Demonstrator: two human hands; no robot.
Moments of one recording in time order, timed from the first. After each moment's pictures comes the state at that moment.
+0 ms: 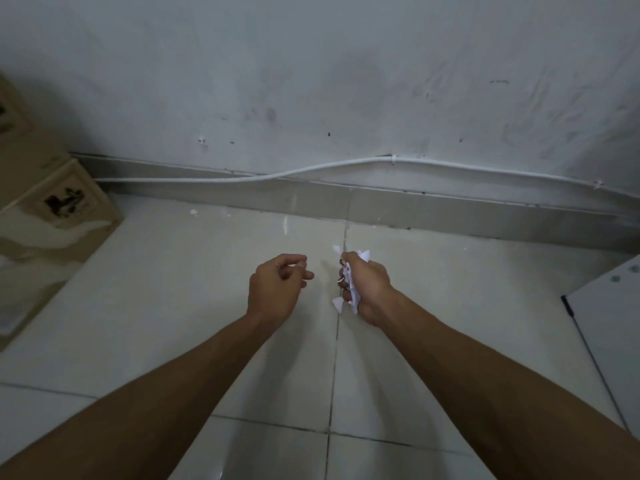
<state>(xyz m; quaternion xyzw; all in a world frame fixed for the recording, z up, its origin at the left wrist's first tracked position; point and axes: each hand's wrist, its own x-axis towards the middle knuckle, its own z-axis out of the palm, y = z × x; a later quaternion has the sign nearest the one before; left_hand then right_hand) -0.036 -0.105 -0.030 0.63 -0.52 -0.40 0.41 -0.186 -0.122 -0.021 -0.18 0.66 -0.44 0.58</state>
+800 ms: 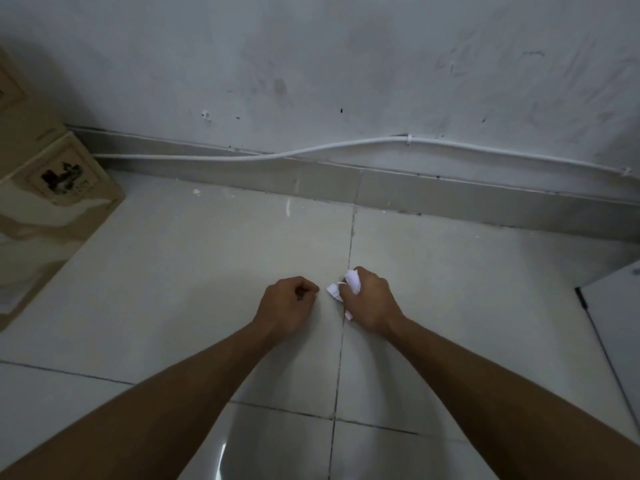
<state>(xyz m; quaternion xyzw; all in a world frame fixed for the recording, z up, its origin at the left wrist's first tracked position) -0.025 -0.091 -0.079 0.65 -0.63 -0.38 0.21 -0.202 -0.093 -0.078 -0.64 0.68 -0.18 0.30</state>
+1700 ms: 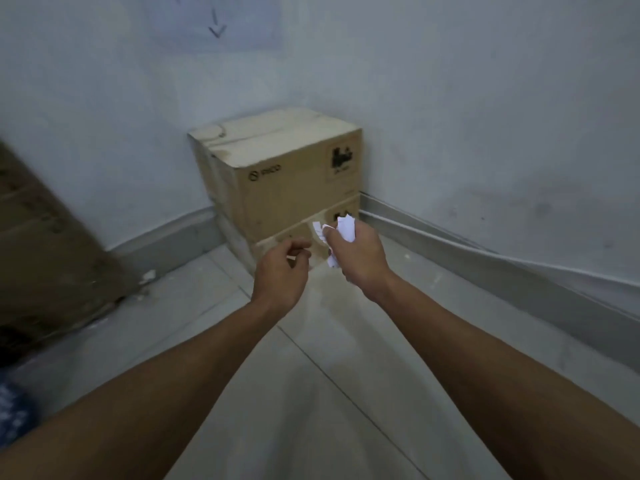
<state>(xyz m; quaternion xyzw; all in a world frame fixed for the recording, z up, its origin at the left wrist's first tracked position) 0.238 -0.004 0.070 0.76 -0.37 -0.14 0.52 0.132 -0.093 0.098 -0.70 0.38 -0.34 0.50</state>
